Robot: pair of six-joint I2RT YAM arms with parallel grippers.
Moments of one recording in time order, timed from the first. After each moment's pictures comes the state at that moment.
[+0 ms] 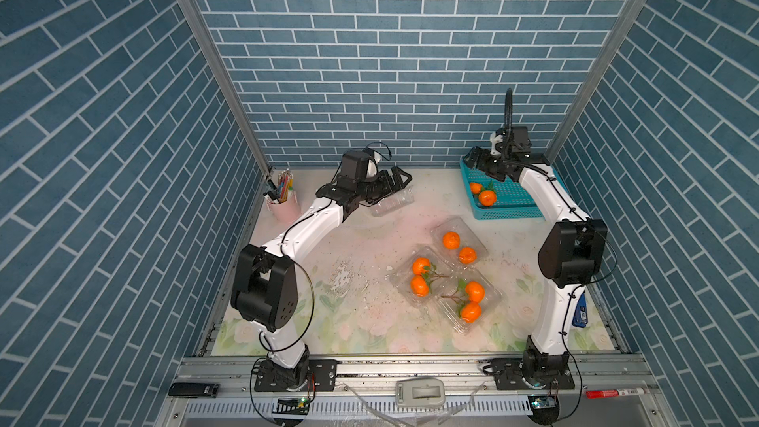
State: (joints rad) left arm -0.39 1.70 1.41 -0.21 0.44 -0.78; right arm 0.21 2.05 1.95 -0.62 -0.29 0.41
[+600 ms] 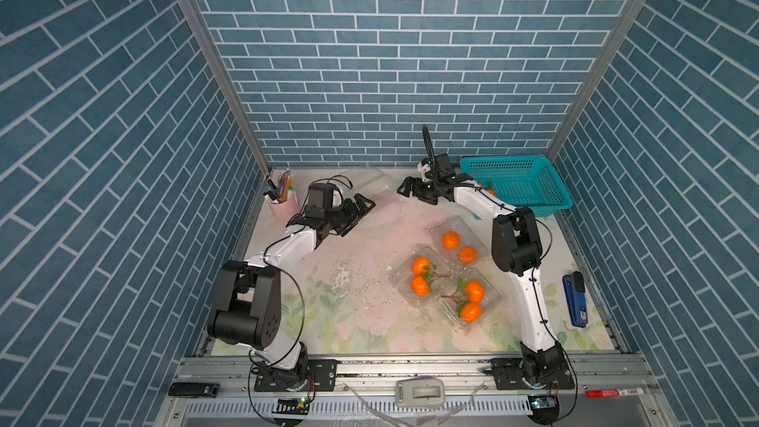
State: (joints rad) left arm -0.18 1.57 0.99 -0.07 0.51 -0.86; right arm 0.51 2.38 2.06 -0.47 -0.40 0.54
